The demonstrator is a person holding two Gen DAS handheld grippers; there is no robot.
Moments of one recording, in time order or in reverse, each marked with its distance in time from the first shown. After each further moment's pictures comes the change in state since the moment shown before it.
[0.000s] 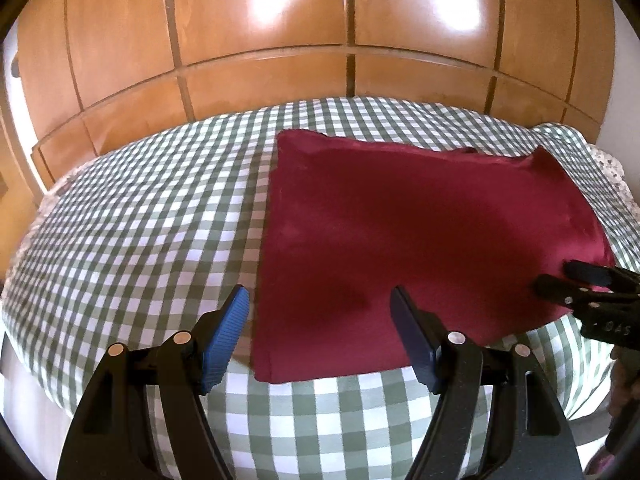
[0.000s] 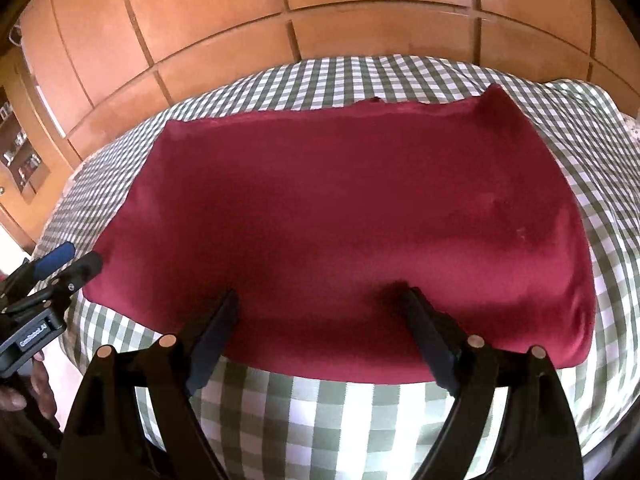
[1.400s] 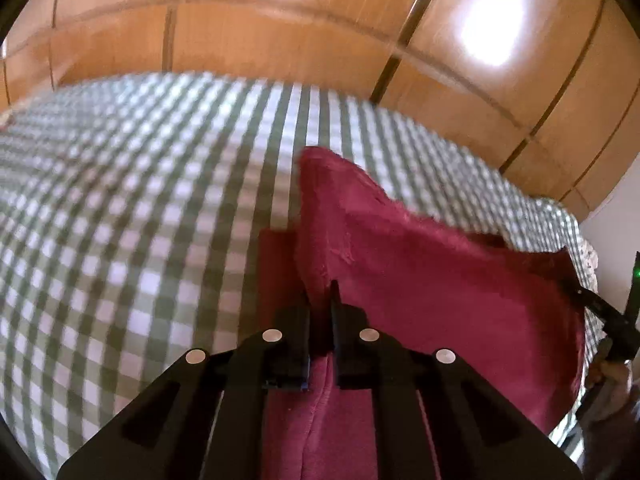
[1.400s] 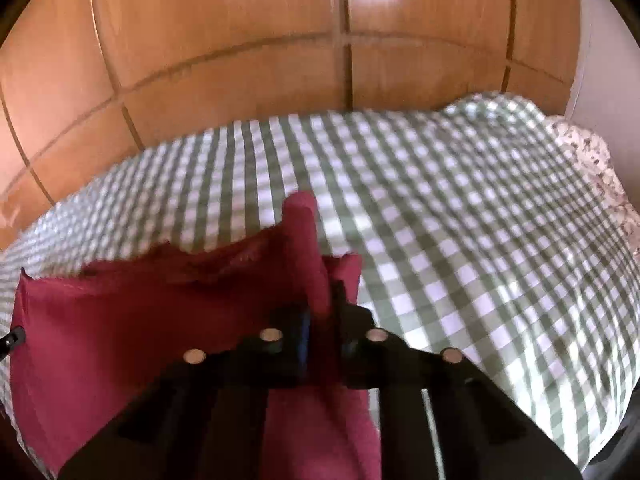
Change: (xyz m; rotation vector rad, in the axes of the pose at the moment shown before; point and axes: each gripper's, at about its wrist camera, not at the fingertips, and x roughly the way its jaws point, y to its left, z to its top) left arm 0.103 0.059 0.090 -0.259 0.074 -0.219; right arm 0.011 -0.142 0.122 0.185 -0.152 -0.257
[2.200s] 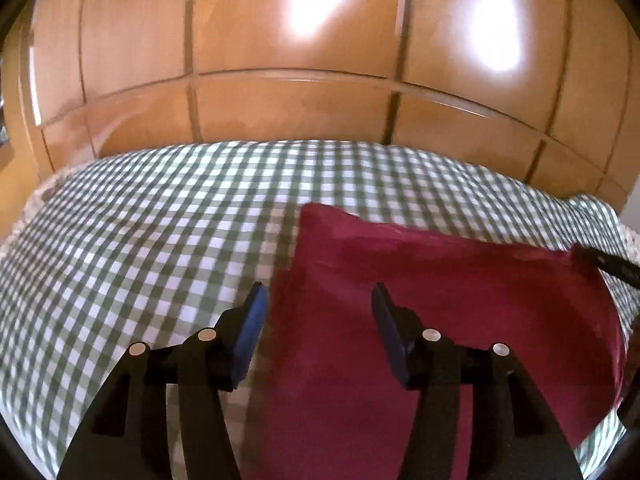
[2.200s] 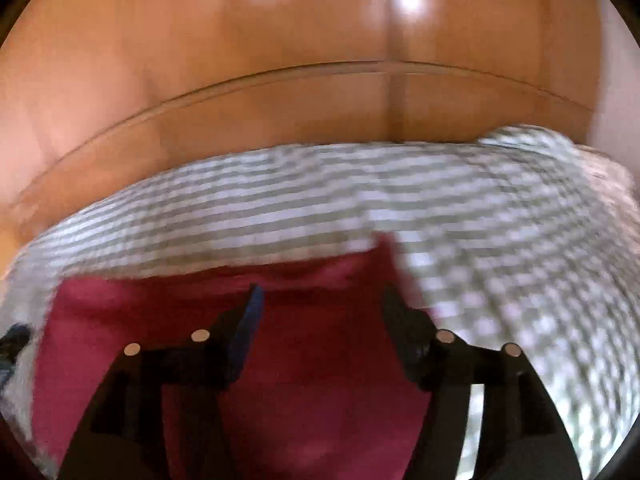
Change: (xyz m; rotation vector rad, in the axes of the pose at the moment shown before) left arm -0.014 -0.052 -0.008 0.130 -0.152 0.211; right arm 0.005 0.078 0.002 -0.140 0.030 0.188
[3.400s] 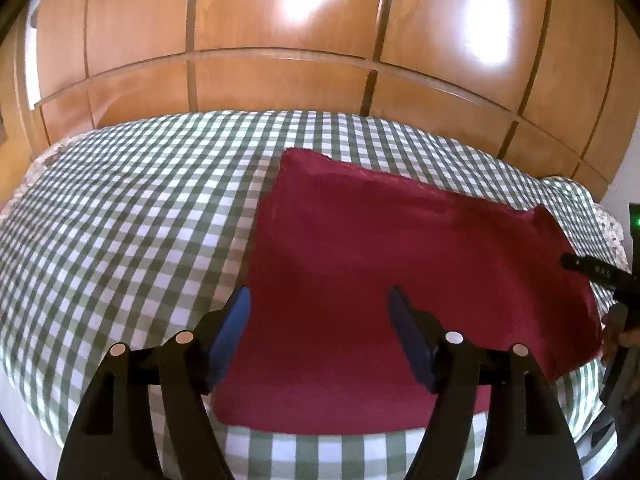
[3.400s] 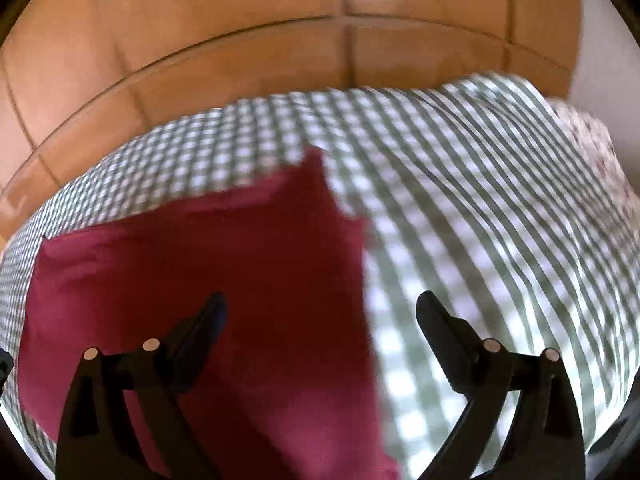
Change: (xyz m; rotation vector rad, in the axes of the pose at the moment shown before) left arm -0.048 -0.011 -0.046 -0.034 0.065 -0.053; right arm -0.026 -0.085 -0.062 0.164 0.085 -0.162
